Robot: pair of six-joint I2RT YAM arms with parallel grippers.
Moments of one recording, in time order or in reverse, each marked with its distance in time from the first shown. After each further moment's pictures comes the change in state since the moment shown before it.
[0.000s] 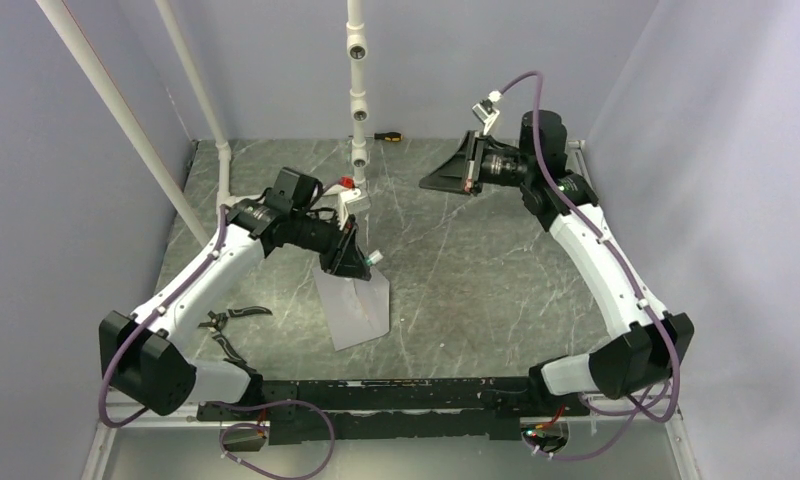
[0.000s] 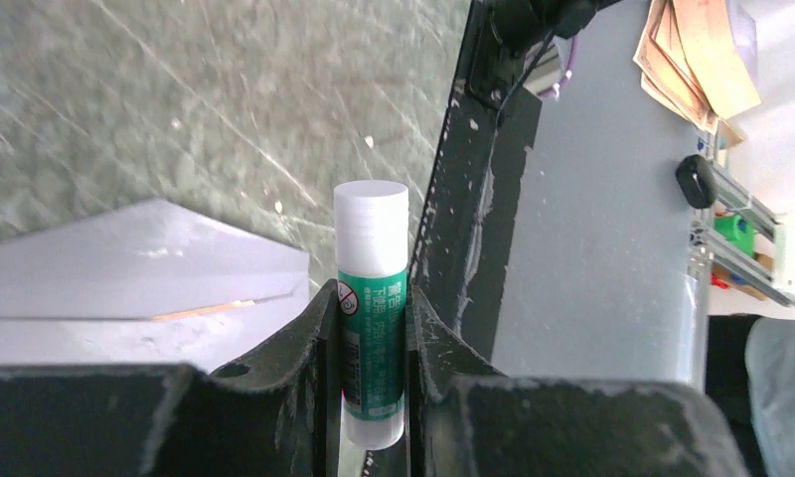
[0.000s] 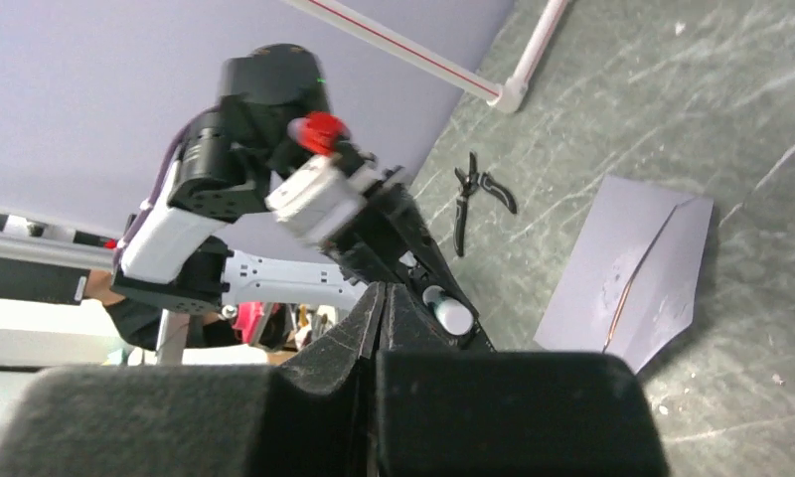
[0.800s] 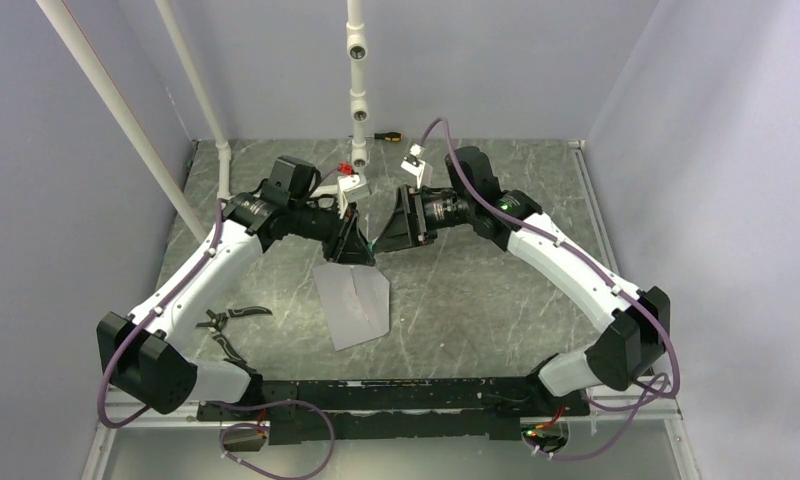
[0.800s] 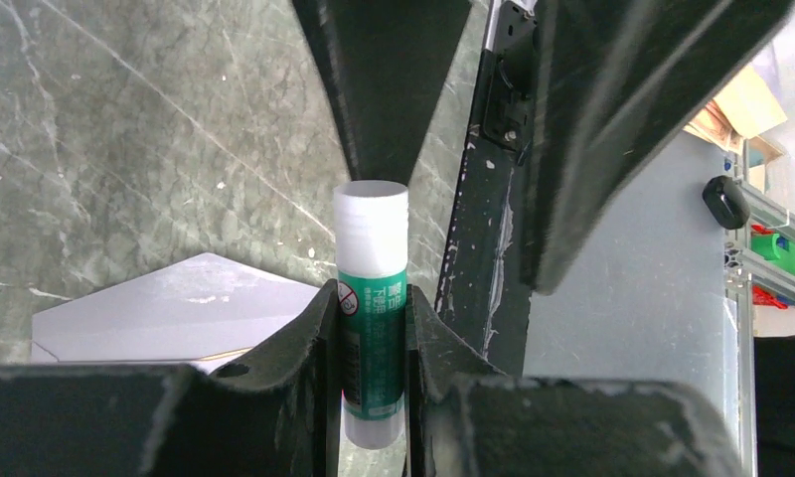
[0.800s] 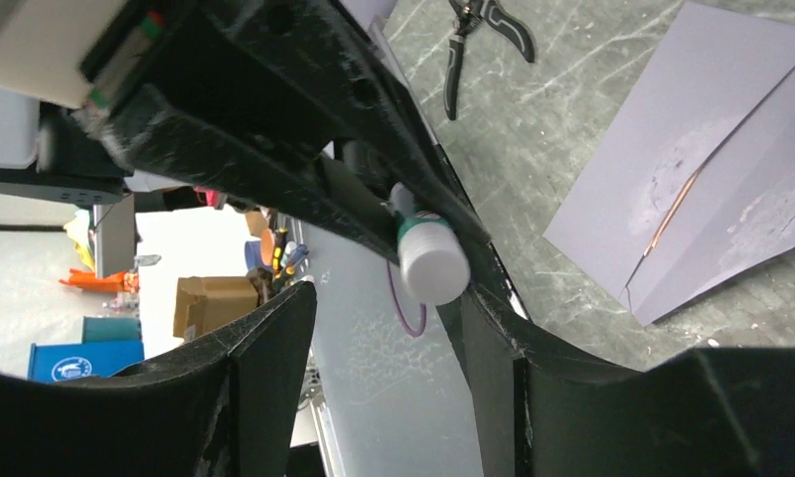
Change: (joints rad) left arm 0.006 0.016 0.051 0.031 -0.010 -0.002; right arm 0.294 0.046 -0.080 -0.124 0.078 -0.174
